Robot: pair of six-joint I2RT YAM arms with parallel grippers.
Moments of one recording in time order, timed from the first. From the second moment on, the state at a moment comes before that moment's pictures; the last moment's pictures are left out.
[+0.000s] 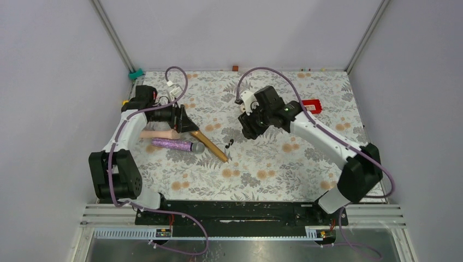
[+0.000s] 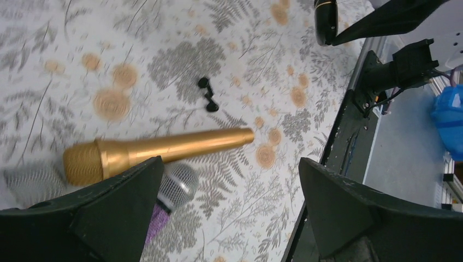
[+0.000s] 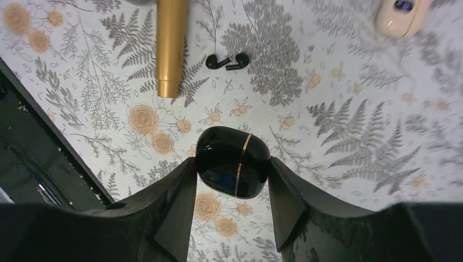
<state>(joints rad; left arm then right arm) 0.10 1.49 1.14 -0.76 1.12 0.46 0.66 1.62 1.36 -0.70 -0.25 -0.12</state>
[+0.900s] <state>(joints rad) -0.47 1.72 1.45 -0.60 1.09 0.07 0.79 1.28 1.17 -0.55 -0.21 -0.40</state>
